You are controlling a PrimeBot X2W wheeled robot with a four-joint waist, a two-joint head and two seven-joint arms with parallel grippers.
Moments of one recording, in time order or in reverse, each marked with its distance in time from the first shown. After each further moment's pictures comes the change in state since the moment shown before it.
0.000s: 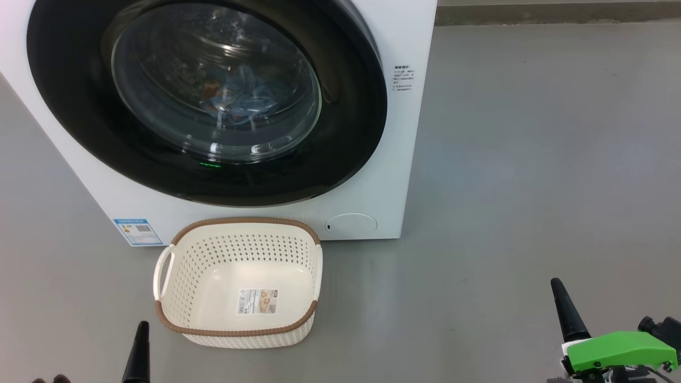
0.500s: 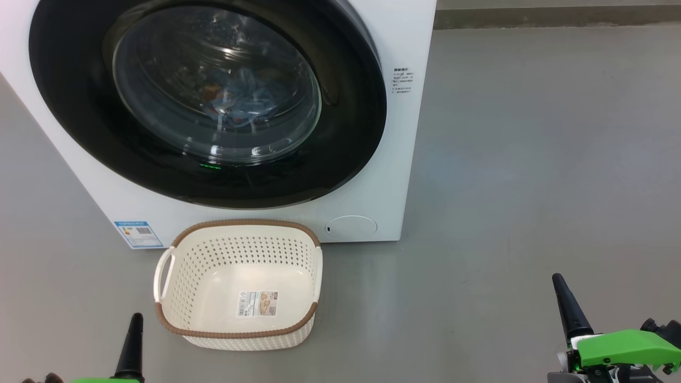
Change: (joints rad) left arm -0.015 -0.004 0.027 -0.016 -0.131 0.000 0.040; right arm 0.000 0.016 -0.023 -0.025 0.138 0.000 0.042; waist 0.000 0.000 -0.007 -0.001
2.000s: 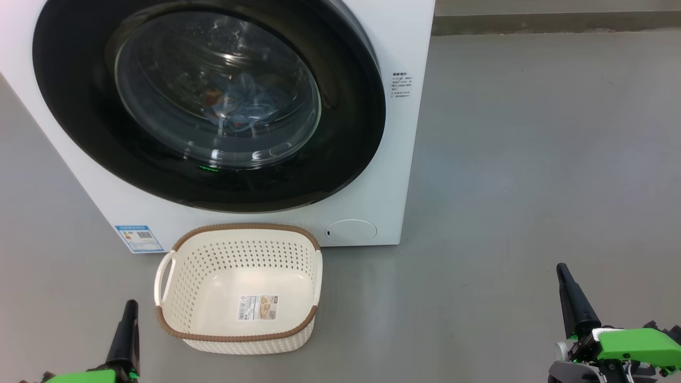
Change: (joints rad) left arm -0.021 -0.024 0.051 -0.034 -0.279 0.000 0.079; right arm 0.000 0.026 -0.031 -0.054 0.287 0.000 0.080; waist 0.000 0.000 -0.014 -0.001
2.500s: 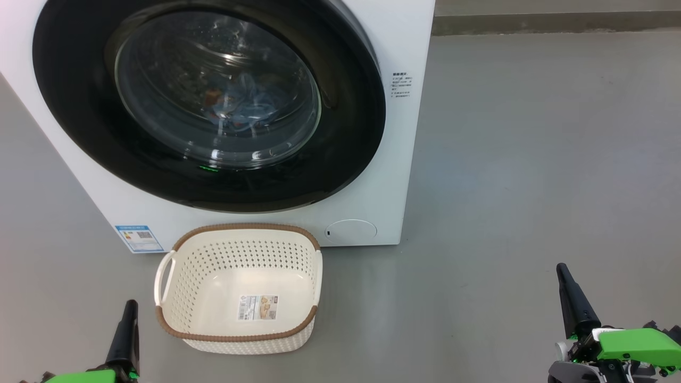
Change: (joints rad) left arm 0.000 0.000 0.001 0.000 0.000 0.000 0.000; right arm 0.000 0.000 0.000 0.000 0.000 0.000 0.000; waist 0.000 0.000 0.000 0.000
